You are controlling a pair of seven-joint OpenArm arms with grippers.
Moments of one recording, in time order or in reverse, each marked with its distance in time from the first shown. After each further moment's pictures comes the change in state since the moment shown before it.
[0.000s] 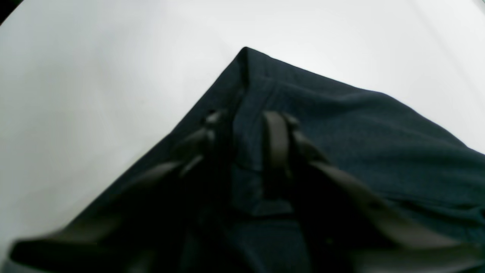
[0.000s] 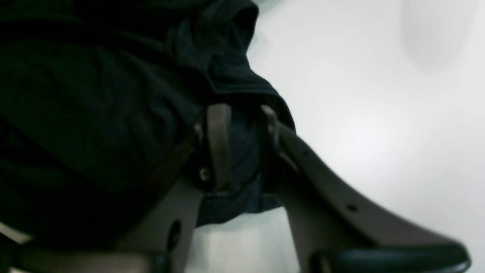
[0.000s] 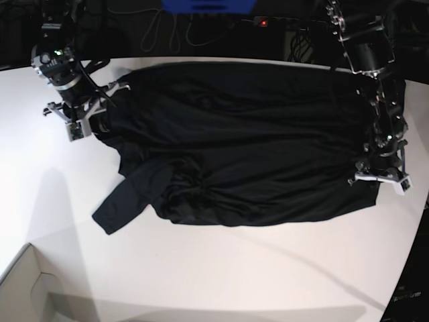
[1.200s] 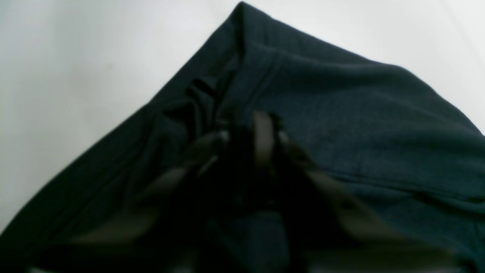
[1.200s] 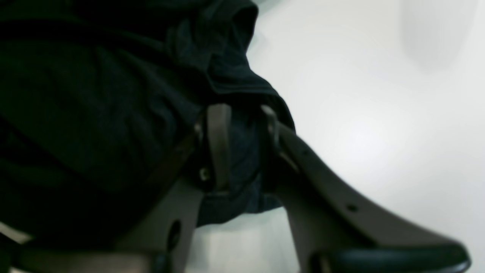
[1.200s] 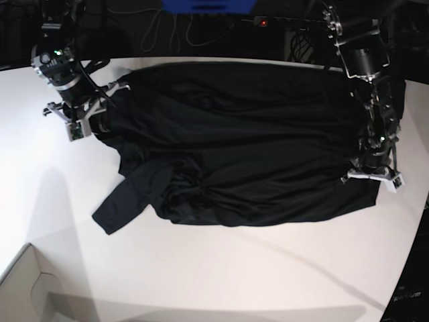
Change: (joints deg) left arm -2.0 1.2 0.1 -5.5 0.1 0.0 -0.6; right arm 0.0 0.0 0.0 -0.5 0.0 0.0 0.2
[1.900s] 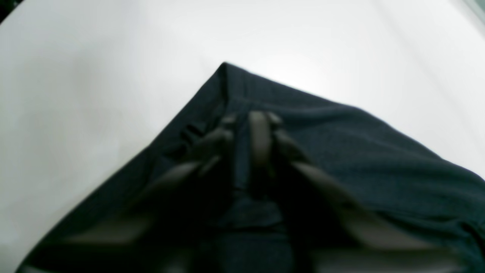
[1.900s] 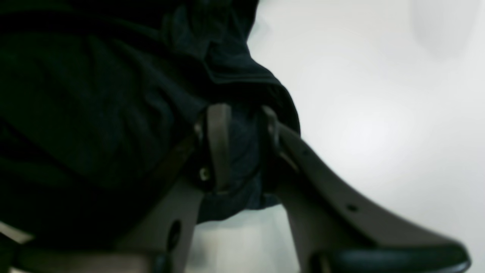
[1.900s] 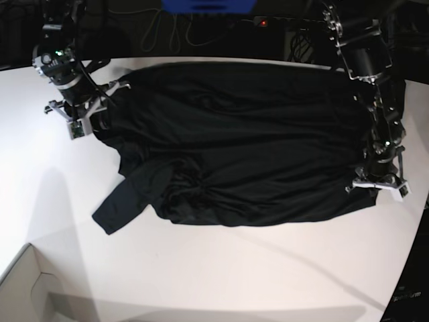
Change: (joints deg) left arm 0.0 0.0 -0.3 4.9 -0.1 0.0 0.4; right arm 0.1 0.0 0.0 -1.3 0.0 0.0 0.0
